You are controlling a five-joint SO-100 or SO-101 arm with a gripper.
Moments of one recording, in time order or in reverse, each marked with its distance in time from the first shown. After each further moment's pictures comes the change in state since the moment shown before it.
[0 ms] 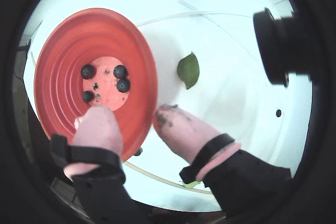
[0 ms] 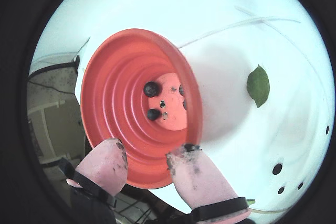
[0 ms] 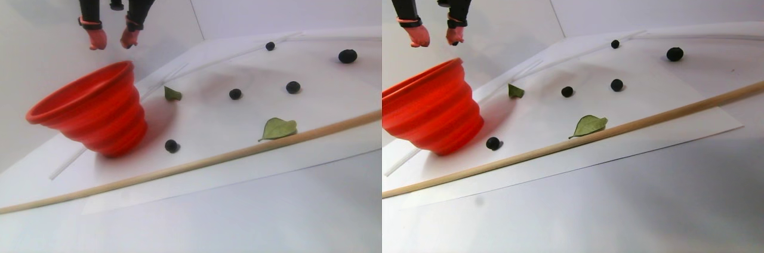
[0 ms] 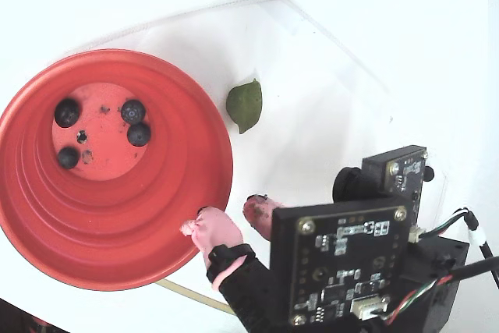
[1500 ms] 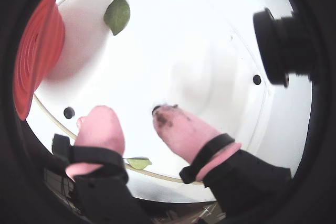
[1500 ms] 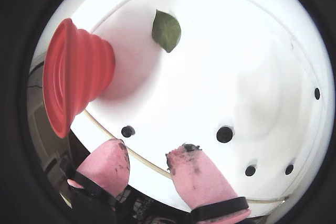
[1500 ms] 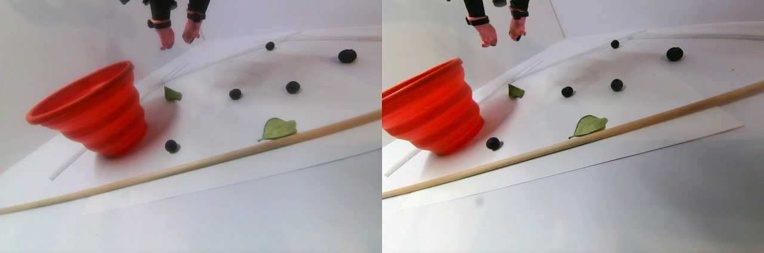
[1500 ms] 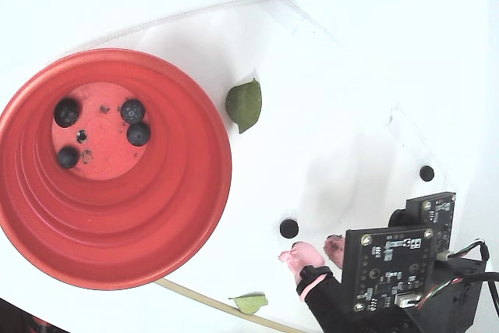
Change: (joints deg) arm 17.5 6.5 -0.4 10.9 -14.4
